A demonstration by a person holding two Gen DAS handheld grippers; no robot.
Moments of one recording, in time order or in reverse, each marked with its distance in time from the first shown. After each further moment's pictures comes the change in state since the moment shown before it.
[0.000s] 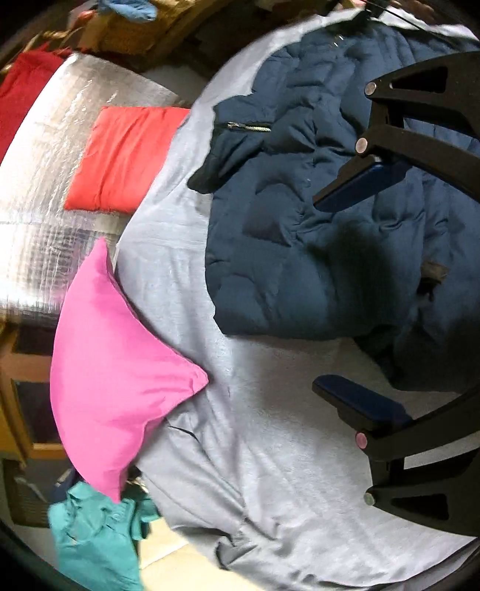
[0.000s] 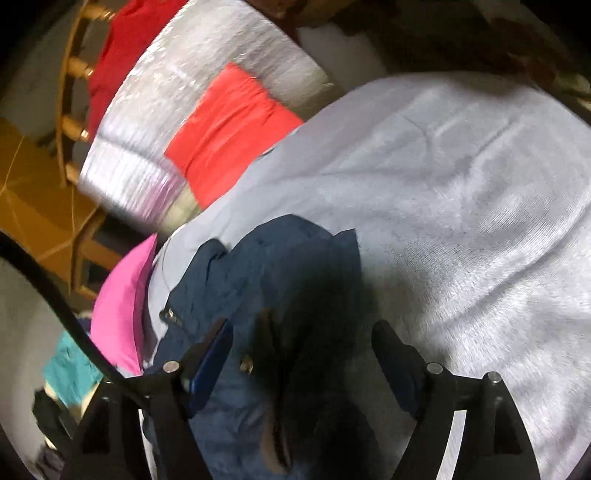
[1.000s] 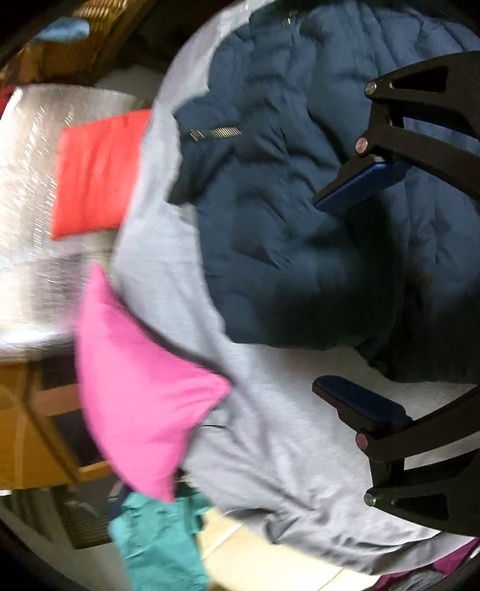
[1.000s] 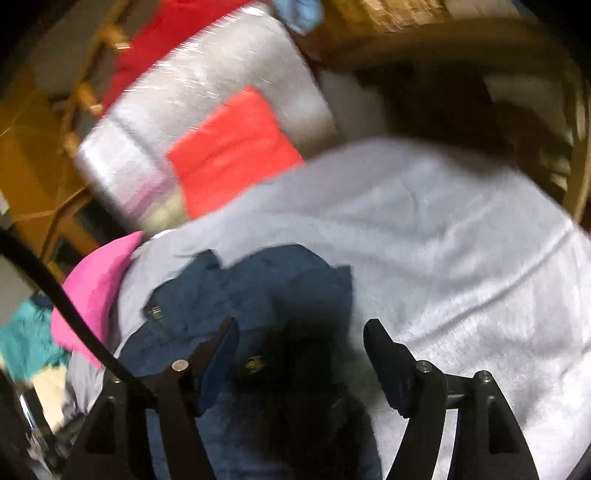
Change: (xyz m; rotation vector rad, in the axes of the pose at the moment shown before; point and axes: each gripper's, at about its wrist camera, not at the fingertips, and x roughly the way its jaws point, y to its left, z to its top) left arm -0.023 -0.050 -0.014 0.192 -0.075 0.121; right arm -0.060 0.058 -0.030 -0.243 -0.162 -0.159
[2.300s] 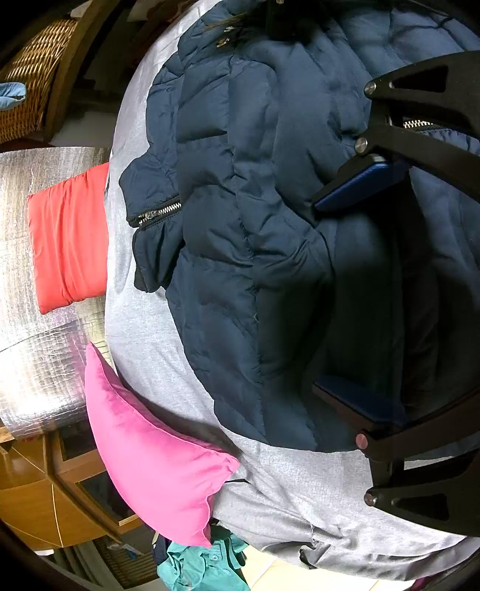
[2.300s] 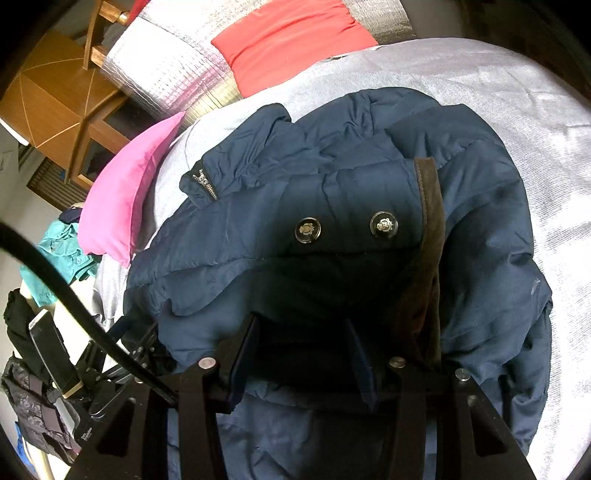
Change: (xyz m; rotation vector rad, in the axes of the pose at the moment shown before) left arm 0.028 -0.070 -0.025 0.179 0.039 -0.063; right arm 0.073 0.046 -0.056 -0.055 0.418 0.170
